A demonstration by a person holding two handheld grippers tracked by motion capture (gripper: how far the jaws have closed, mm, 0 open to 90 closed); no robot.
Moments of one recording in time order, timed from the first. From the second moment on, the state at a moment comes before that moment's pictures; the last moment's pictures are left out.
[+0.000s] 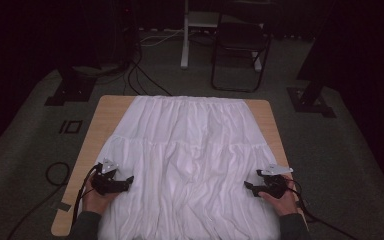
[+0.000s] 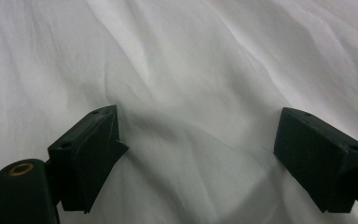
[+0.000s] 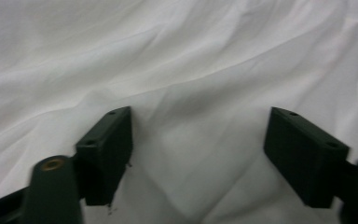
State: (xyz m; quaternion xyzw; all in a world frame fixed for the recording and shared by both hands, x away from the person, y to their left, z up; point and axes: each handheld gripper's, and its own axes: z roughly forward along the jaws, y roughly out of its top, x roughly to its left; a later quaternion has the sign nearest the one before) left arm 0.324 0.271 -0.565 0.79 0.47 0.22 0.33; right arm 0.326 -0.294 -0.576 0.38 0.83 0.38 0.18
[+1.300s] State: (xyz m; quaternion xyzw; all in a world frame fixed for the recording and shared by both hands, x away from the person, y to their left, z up) left arm 0.264 0.315 -0.562 0.75 0.54 0.22 0.29; right arm 0.324 -0.285 -0.577 0.38 0.83 0.37 0.18
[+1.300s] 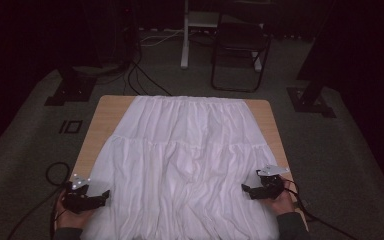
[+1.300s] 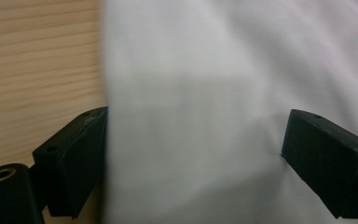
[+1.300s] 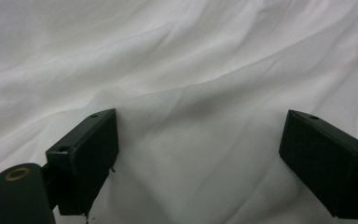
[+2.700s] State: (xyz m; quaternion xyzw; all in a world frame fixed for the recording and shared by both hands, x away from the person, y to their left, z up) left arm 0.272 0.343 -0.533 0.75 0.53 0.29 0.26; right arm 0.288 -0.352 -0.569 0.49 0.77 0.35 0.21
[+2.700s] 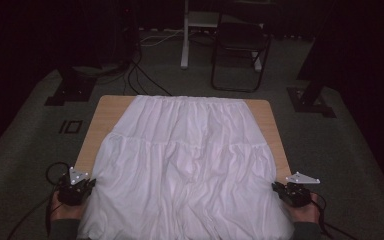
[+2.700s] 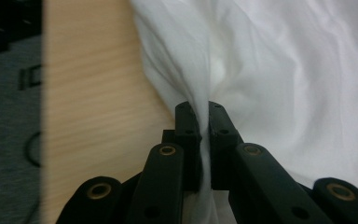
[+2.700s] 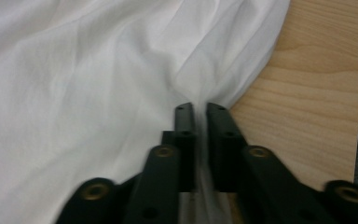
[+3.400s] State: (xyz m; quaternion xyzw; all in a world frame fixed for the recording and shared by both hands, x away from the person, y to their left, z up) left arm 0.277 0.437 -0.477 0.59 0.66 0.45 0.13; right arm 0.290 -0.354 -0.572 0.49 0.77 0.35 0.22
